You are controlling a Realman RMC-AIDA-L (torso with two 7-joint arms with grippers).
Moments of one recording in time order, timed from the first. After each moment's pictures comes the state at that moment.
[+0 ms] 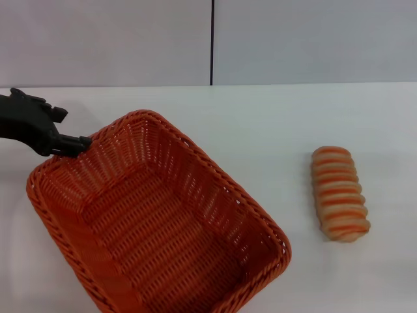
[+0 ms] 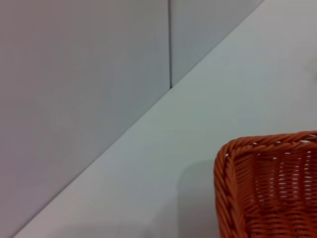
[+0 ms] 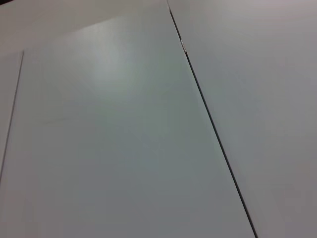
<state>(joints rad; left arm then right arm) -0.34 -2.07 1.09 1.65 2.45 1.61 -2.16 0.32 2.08 -0.06 -0.20 -1.22 -1.92 0.72</state>
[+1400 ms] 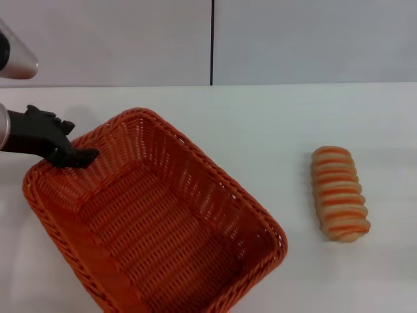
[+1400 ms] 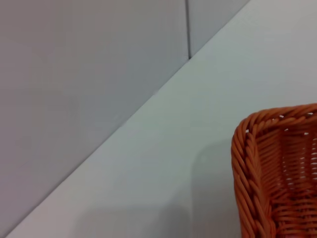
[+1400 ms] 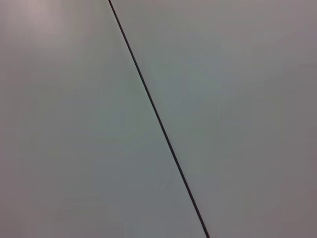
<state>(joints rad) -0.27 -2.07 1.30 1.56 2.52 1.36 -2.21 0.29 2.07 -0.05 -0.26 -1.23 -1.70 0.88</state>
